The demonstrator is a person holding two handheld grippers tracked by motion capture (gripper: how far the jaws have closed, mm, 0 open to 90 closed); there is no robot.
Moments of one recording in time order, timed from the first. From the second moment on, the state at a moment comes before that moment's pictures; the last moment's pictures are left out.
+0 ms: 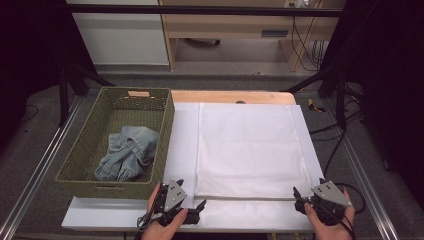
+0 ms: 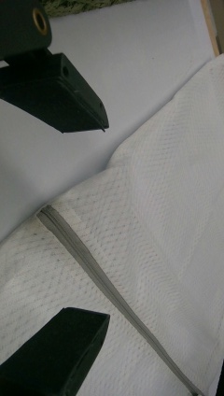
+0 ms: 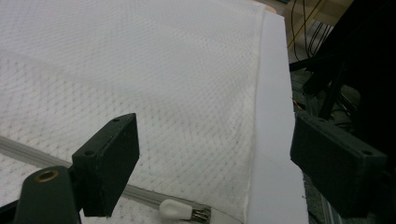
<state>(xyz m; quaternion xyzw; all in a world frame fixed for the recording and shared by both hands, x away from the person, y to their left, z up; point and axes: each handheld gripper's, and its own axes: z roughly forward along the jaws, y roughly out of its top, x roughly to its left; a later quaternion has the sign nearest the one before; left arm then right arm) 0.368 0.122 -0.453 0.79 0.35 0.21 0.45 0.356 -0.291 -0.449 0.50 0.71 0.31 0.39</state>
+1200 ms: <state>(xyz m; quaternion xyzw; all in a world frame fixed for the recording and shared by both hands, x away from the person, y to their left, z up) 0.355 0.115 -0.441 0.80 0.37 0.21 0.43 0.412 -0.313 -0.390 0.53 0.70 0.32 0.35</state>
